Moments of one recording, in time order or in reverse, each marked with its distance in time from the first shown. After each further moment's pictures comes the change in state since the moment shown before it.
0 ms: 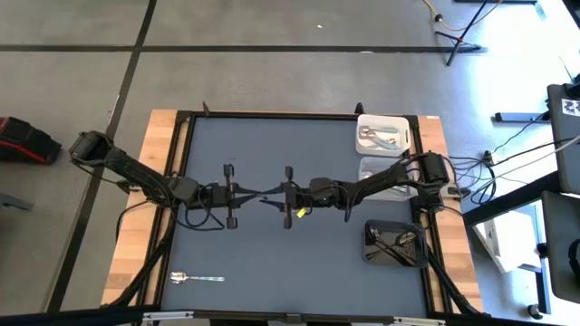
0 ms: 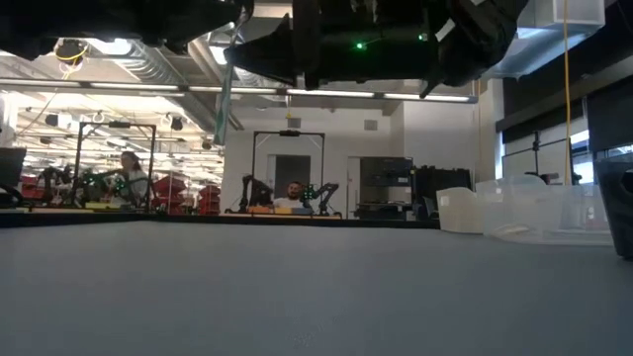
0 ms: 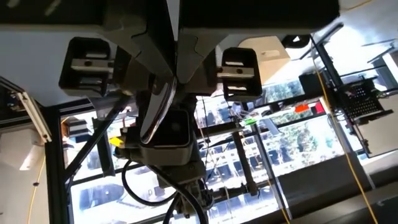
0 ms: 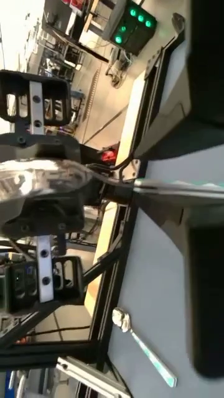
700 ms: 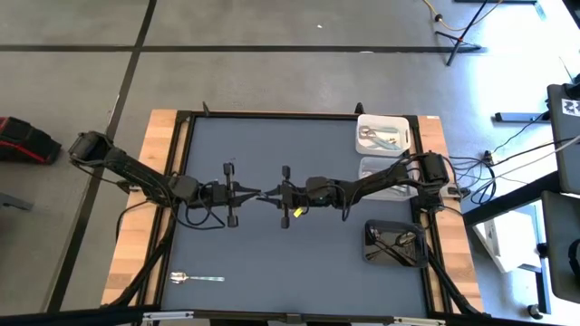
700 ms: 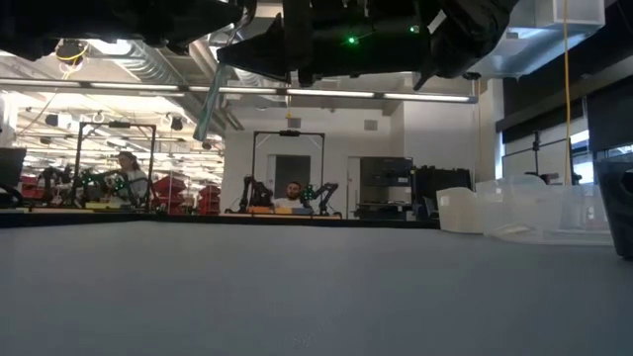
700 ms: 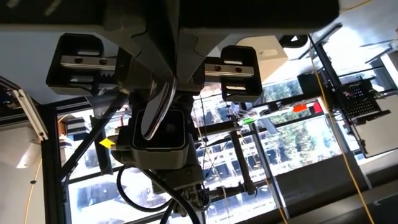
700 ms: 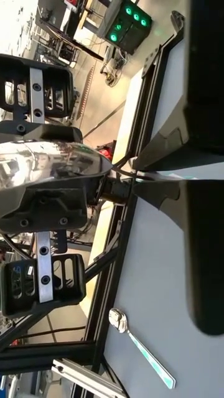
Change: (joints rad) left arm 0.019 0.000 0.000 0.005 0.010 -0.003; right arm 0.000 0.000 0.053 -0.081 -0.003 -0.002
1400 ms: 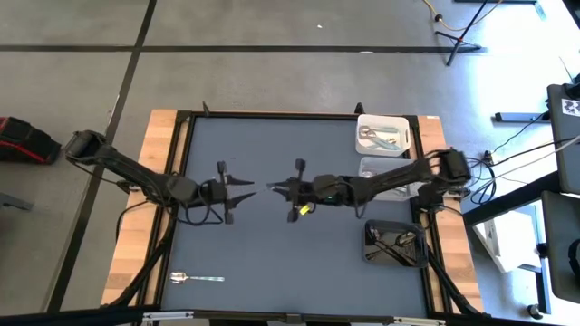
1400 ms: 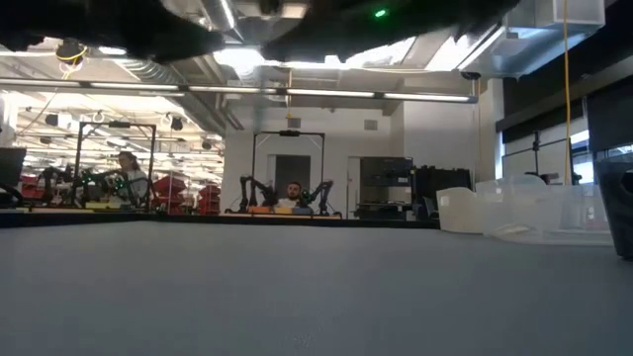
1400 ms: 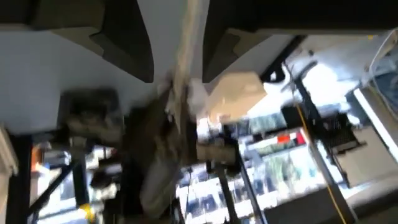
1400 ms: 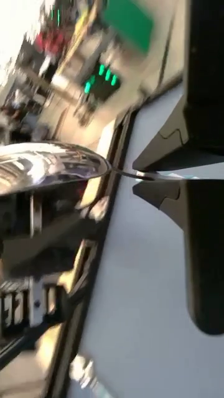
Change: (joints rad) left arm -0.032 -0.134 0.001 -0.267 -0.130 -0.057; right arm 0.029 -0.163 -0.021 -0.267 0.193 -0.066
